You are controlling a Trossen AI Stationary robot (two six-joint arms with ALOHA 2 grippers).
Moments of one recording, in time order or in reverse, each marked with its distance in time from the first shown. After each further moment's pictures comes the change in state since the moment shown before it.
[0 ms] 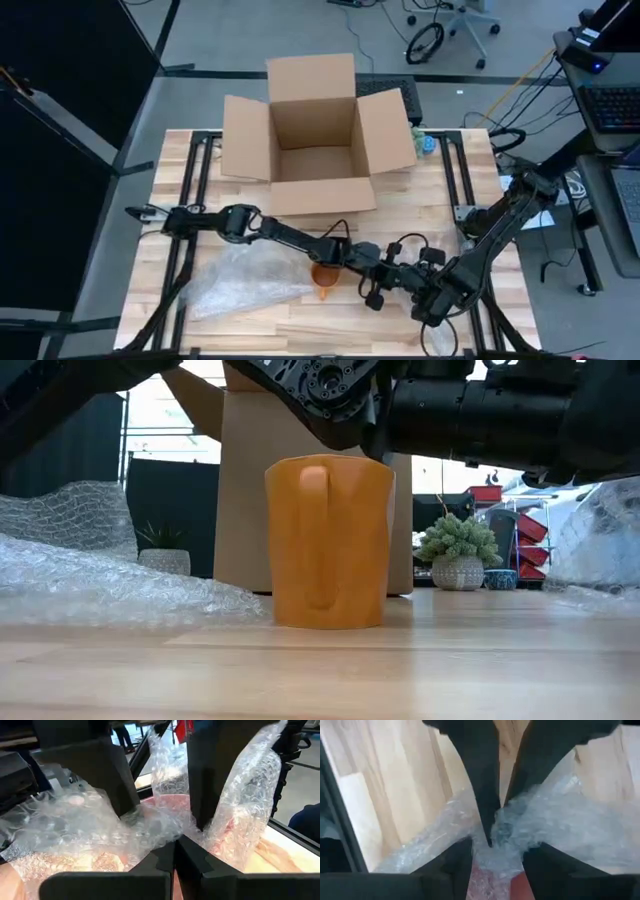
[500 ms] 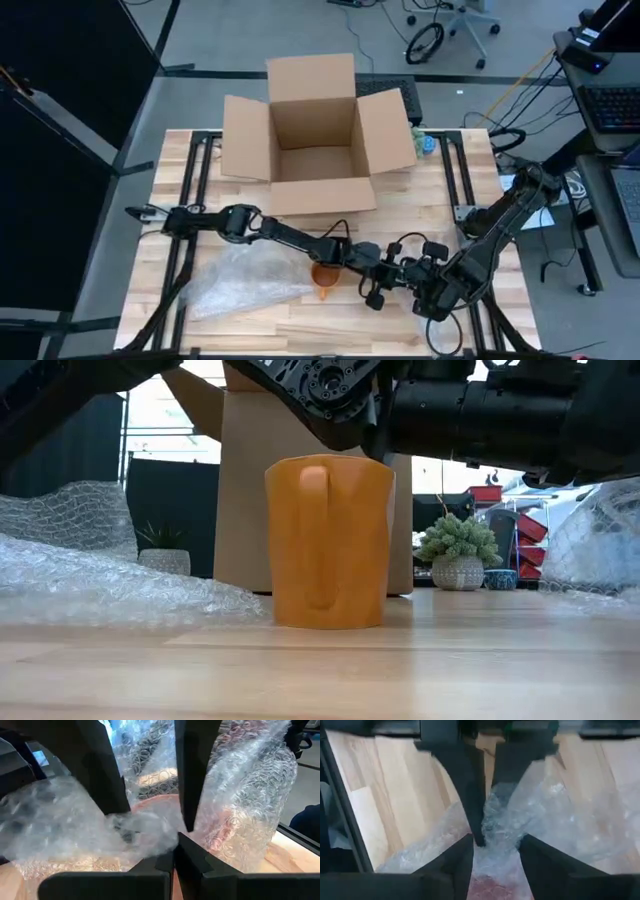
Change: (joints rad) left arm 0.000 0.000 0.000 0.000 0.000 0.000; right arm 0.030 -0.040 -0.006 -0.039 0.009 0.058
